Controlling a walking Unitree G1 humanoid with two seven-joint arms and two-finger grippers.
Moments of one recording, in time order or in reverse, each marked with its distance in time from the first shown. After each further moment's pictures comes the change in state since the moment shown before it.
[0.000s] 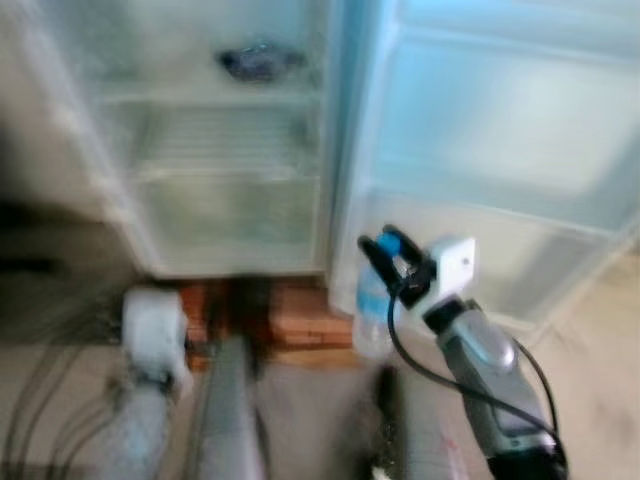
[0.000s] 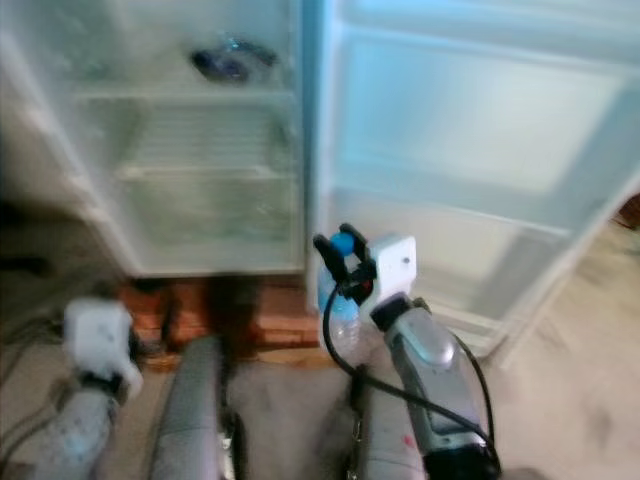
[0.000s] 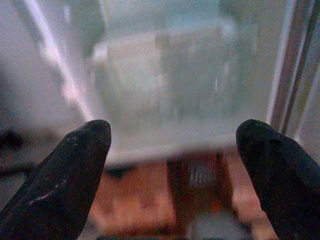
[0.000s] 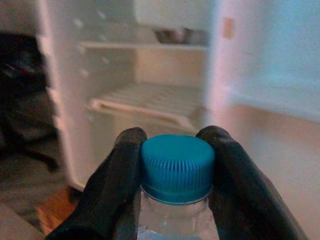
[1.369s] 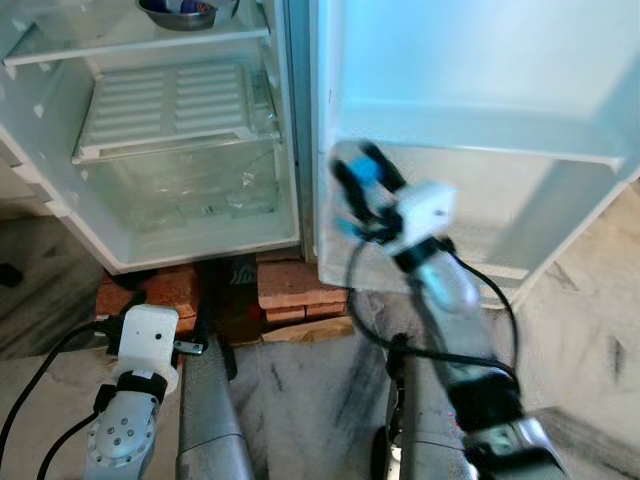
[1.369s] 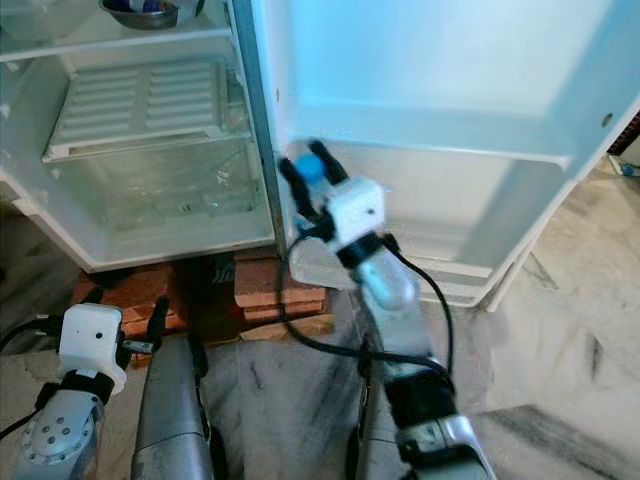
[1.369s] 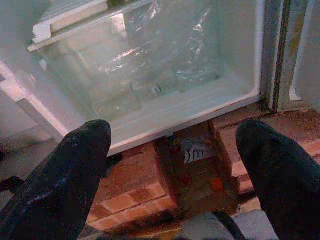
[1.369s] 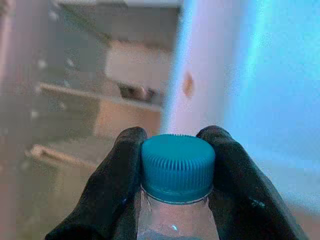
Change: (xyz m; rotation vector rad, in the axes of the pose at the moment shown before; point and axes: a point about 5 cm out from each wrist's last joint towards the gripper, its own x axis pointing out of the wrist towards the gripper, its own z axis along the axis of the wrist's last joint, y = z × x) left arm -0.003 0.013 0.012 0.082 -0.012 0.020; right arm 0.059 0.015 0.057 -0.302 -0.386 0.052
